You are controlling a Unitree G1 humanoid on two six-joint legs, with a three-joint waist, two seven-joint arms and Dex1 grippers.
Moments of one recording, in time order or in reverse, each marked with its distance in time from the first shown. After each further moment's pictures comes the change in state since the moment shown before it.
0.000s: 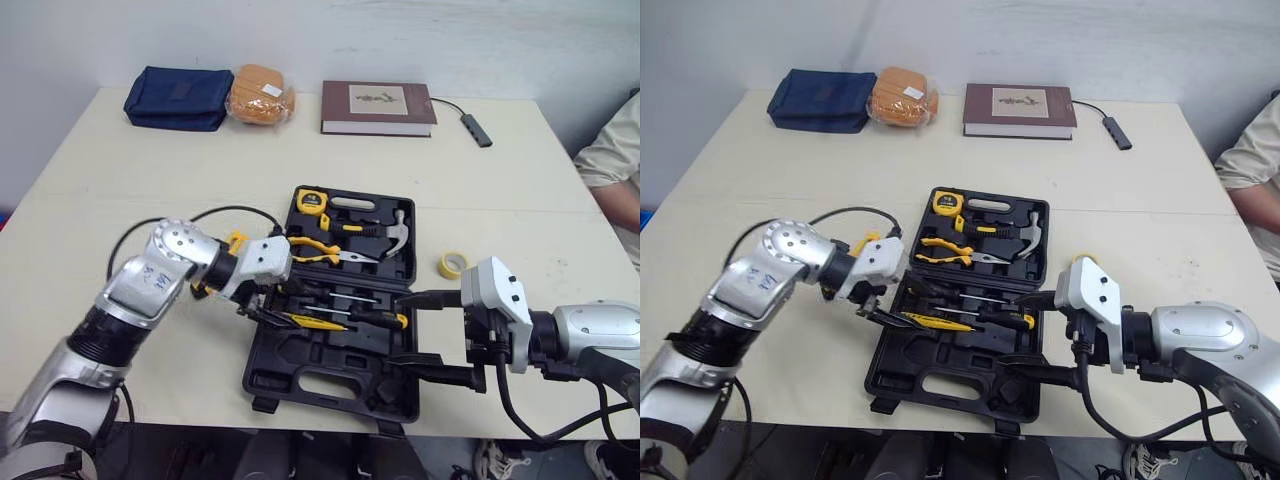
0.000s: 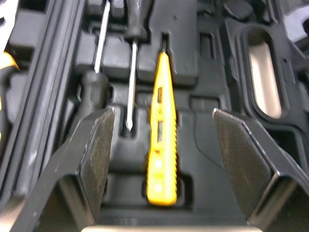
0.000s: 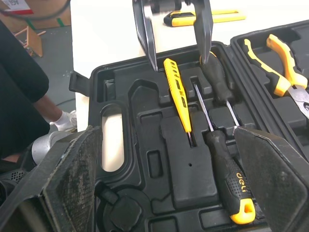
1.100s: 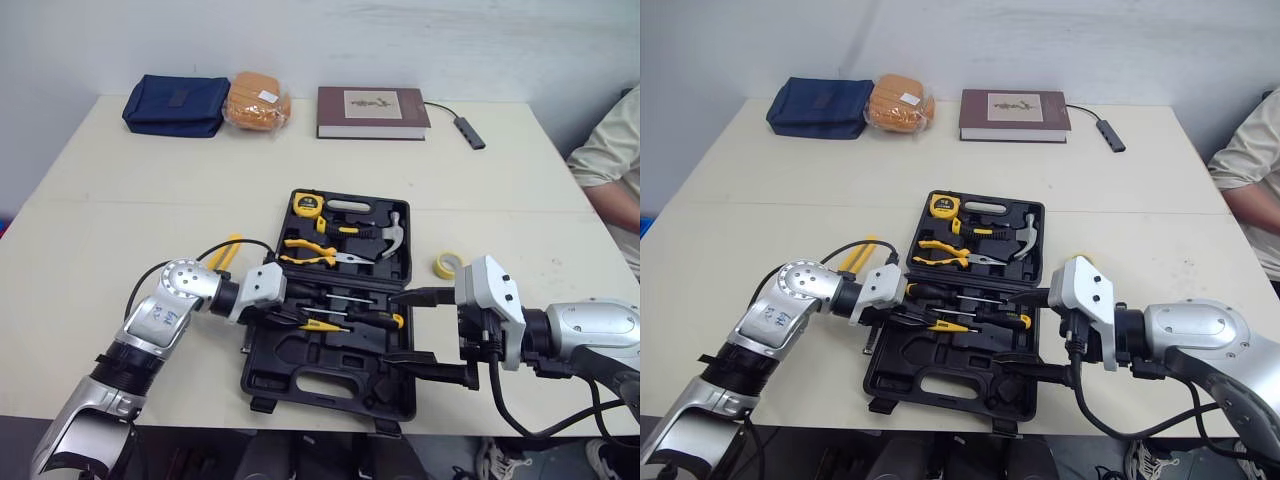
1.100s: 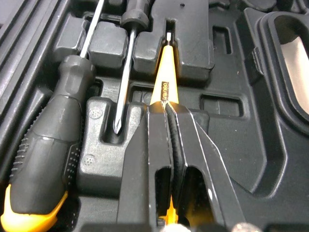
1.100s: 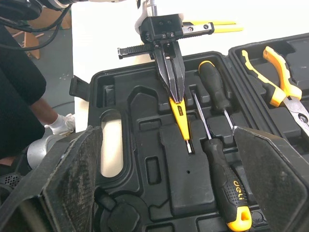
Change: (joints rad) left arm 0.151 -0.049 0.005 0.094 0.091 -0.160 0.064; right arm -0.026 0.003 0.043 0.003 -0.010 -0.031 -0.019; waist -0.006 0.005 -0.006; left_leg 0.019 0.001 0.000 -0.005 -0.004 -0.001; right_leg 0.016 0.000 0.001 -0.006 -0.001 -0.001
